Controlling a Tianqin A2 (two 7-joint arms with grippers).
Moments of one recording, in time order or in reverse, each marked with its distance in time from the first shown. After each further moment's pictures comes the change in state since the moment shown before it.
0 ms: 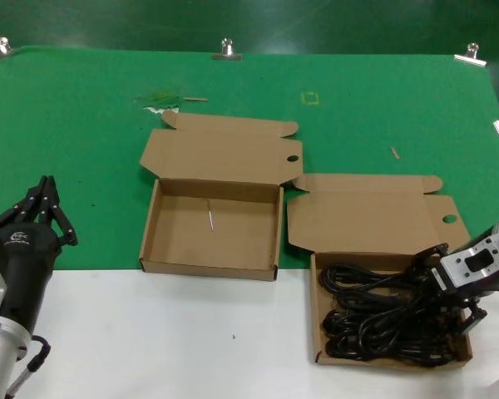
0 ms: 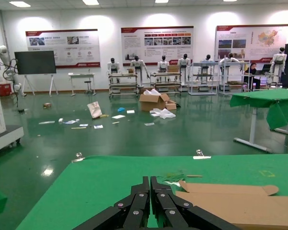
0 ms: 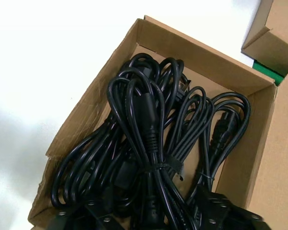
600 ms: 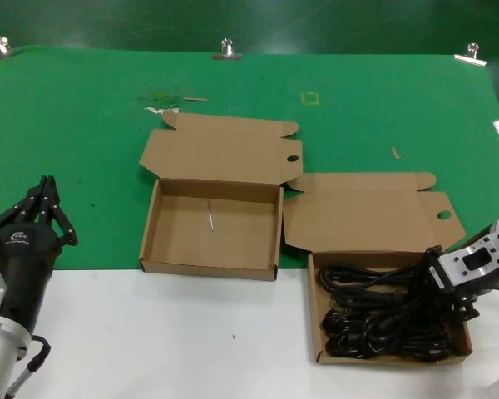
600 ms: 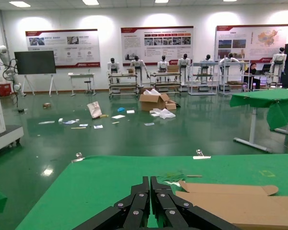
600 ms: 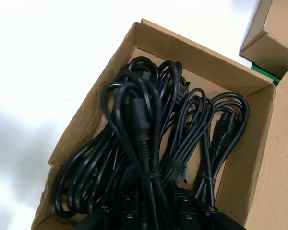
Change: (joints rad) left arm 0.000 0.000 0.000 0.000 0.000 0.000 0.000; right arm 0.007 -0.010 -0.001 -0.012 0.003 0.002 -0.007
